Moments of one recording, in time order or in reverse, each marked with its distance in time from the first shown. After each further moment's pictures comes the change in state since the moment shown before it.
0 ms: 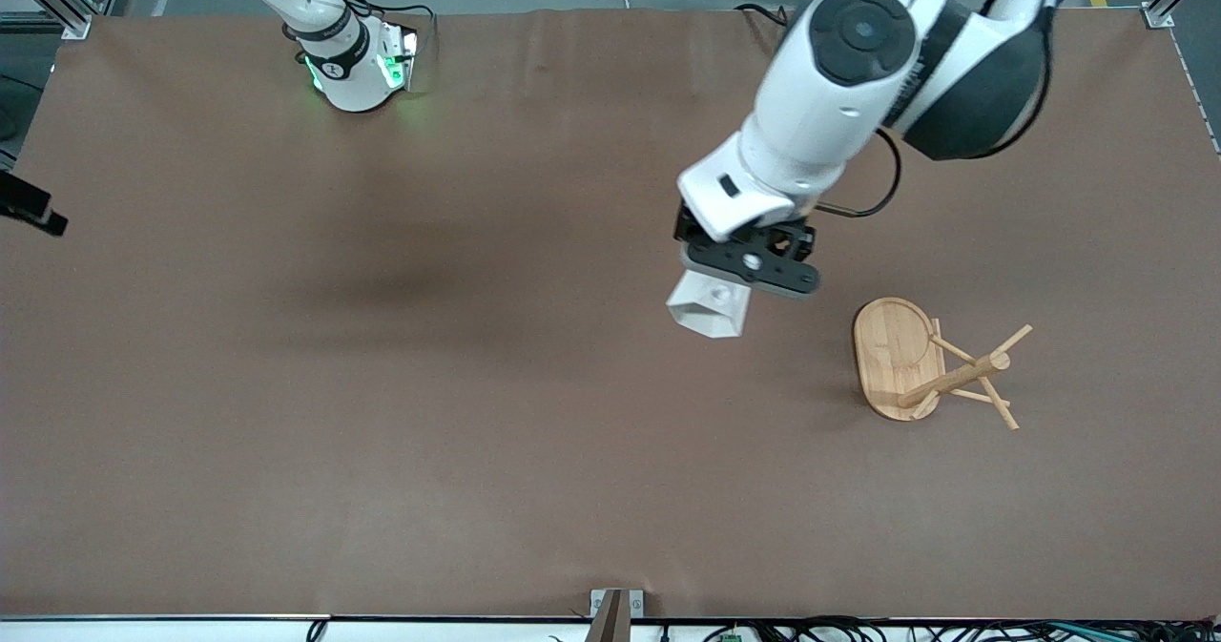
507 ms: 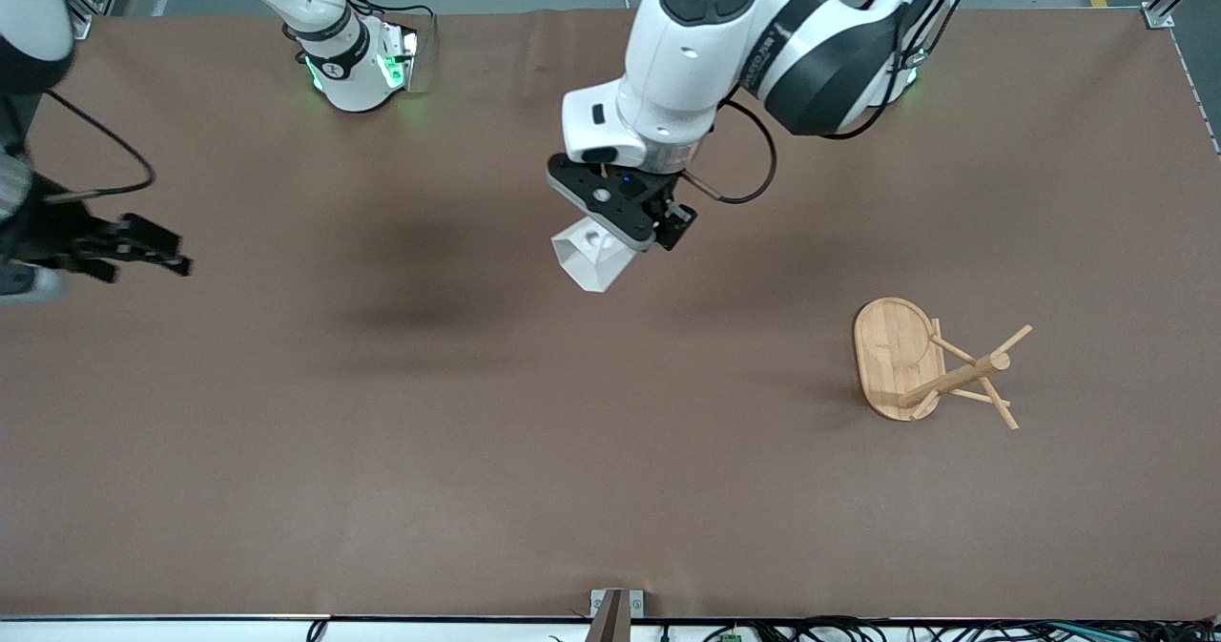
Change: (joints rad) left arm -0.177 0.038 -0.003 0.017 -0.001 0.093 0.231; right arm 0.010 0.012 0.081 -0.173 0.013 0.278 -0.082
